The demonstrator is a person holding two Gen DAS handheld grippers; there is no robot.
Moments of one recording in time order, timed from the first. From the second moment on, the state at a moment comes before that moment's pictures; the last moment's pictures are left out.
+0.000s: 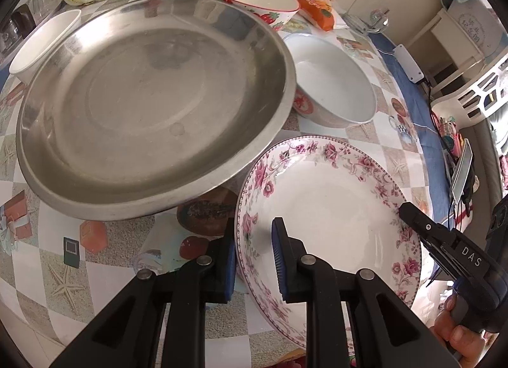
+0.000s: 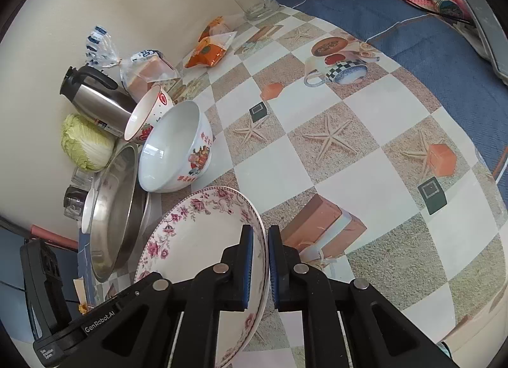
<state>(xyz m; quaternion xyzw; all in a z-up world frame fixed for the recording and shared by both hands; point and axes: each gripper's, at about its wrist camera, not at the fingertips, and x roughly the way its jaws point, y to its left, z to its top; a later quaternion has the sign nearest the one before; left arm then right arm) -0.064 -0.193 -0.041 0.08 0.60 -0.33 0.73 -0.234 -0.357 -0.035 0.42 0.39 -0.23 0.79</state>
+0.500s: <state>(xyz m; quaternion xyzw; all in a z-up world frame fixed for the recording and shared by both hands) -0.080 -0.172 -0.018 0.08 0.58 -0.36 0.73 -0.256 -0.350 -0.012 0.41 0.36 -0.24 0.80</state>
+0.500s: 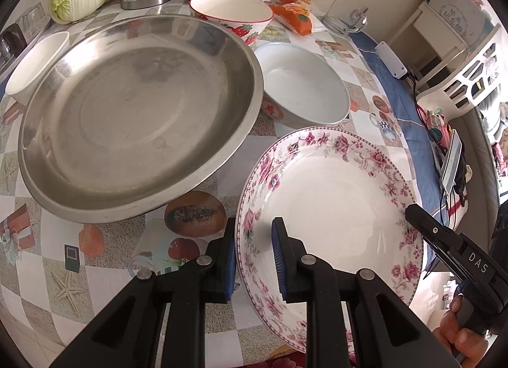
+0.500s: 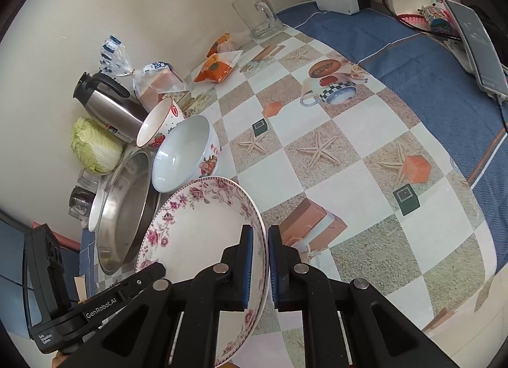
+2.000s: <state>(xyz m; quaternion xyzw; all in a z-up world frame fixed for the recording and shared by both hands) 0.077 -0.105 0.067 -0.05 0.50 -0.29 0.82 -0.081 -0.331 0.060 0.35 0.34 -0.15 0.86</state>
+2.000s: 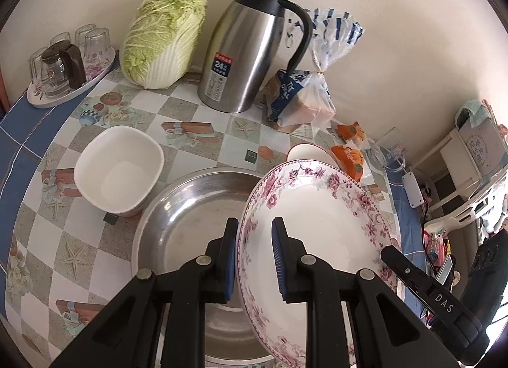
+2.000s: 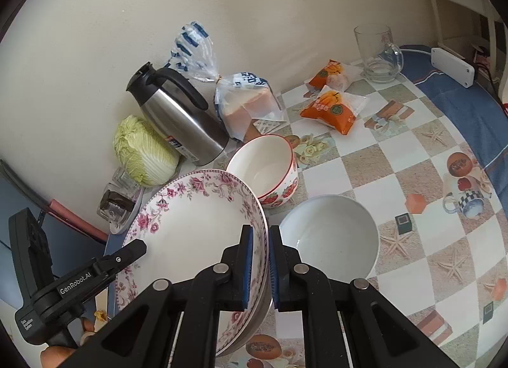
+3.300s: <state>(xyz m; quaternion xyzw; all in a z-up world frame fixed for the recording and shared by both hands) 0.115 -0.075 -0.008 -0.06 0.58 -0.23 0.78 -0.025 -0.300 -0.005 0.36 0.42 -0.13 0.82</state>
